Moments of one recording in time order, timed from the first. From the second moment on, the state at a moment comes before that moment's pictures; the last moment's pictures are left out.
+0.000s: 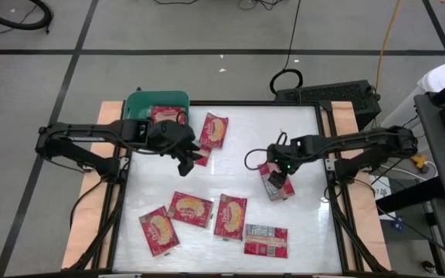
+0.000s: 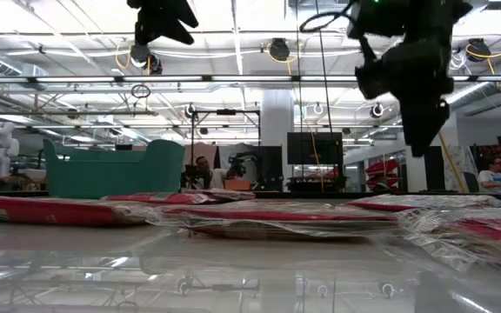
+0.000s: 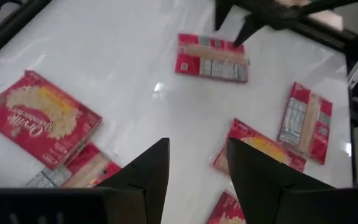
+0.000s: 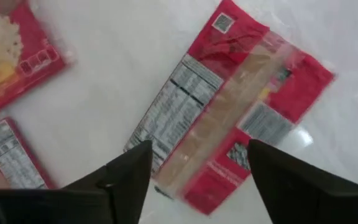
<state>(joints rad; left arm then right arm) 0.03 1.26 1.23 -0.69 -0.05 -0.37 -0.04 1.31 0.84 -0.85 -0.10 0.67</state>
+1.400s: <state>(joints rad) 0.10 1.26 1.23 -0.71 -0.10 -0.24 0.00 1.31 0.42 -0.40 -0.42 1.35</state>
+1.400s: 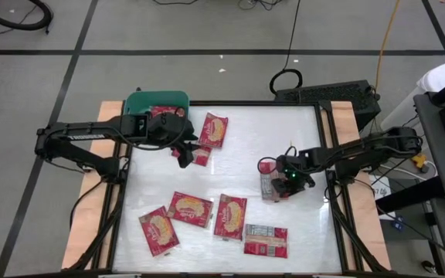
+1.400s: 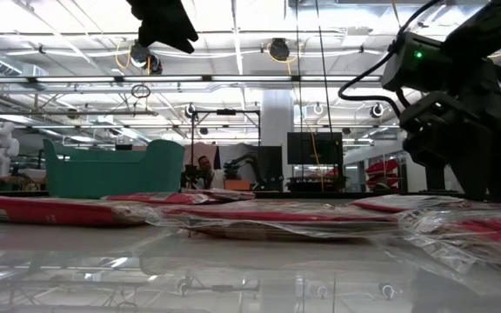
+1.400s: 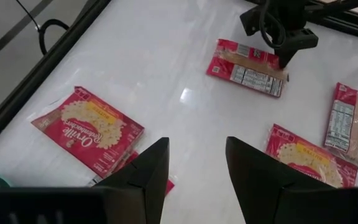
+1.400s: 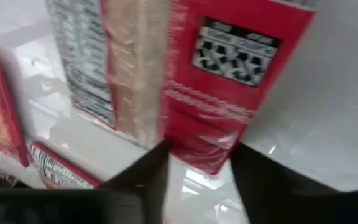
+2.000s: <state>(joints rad) 0.06 1.34 1.23 -0.54 -0.11 -0.09 -0.03 1.31 0.41 0.16 -0.35 1.50</state>
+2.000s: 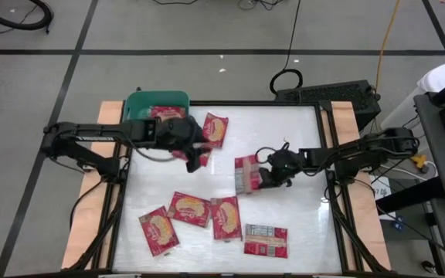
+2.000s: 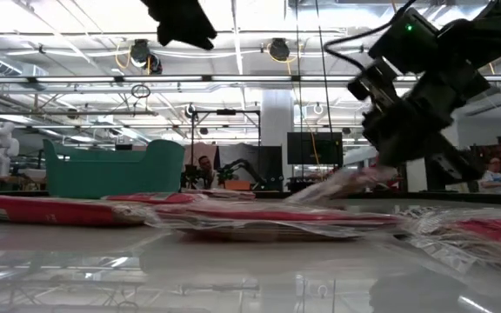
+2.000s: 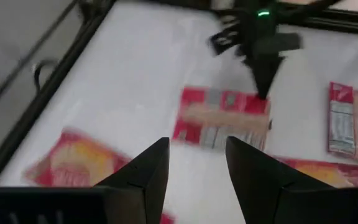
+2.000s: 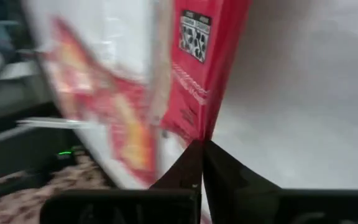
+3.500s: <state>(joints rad) 0.16 1.83 1.23 -0.39 0.27 0.00 -0.08 1.31 0.45 0.14 -0.20 1.65</state>
